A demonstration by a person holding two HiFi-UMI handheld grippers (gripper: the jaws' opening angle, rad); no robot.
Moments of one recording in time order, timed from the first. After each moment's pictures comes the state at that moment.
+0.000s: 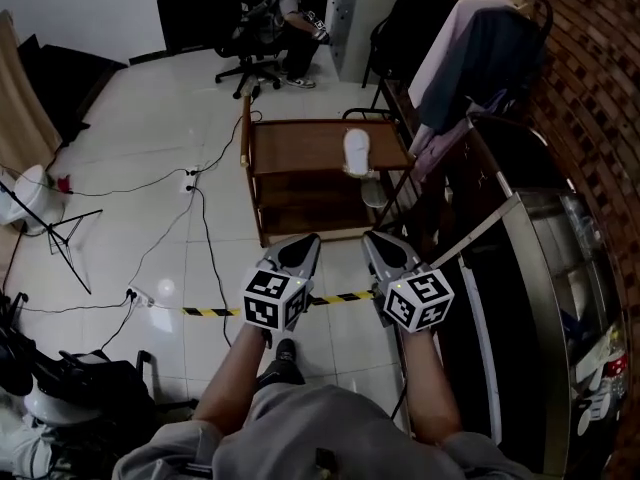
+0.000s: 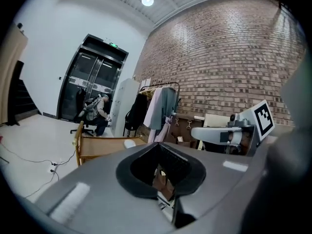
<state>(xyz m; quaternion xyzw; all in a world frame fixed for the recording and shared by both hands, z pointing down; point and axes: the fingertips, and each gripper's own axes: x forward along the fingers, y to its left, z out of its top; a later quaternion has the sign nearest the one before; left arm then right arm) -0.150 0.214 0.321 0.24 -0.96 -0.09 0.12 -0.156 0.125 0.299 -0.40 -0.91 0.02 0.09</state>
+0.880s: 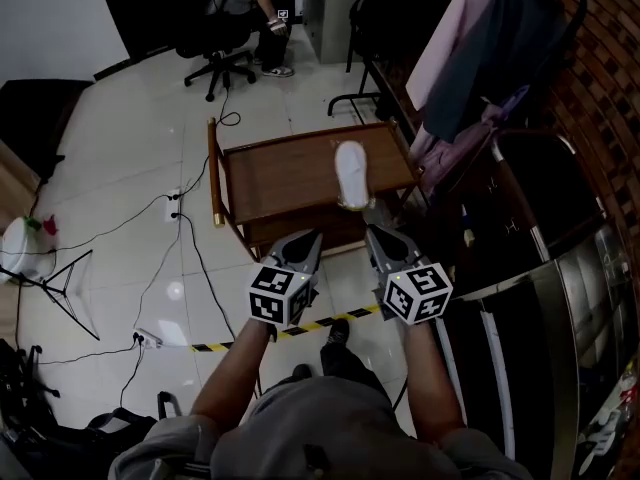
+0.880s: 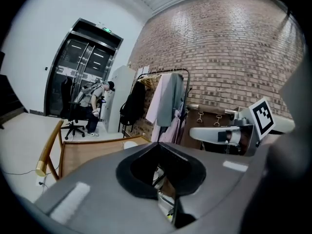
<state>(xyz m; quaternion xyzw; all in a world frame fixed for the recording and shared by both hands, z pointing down) -0.387 0.219 0.370 0.29 -0.94 -0.07 0.17 -0.390 0.127 0.350 -0.32 -0.94 0.05 0.13</state>
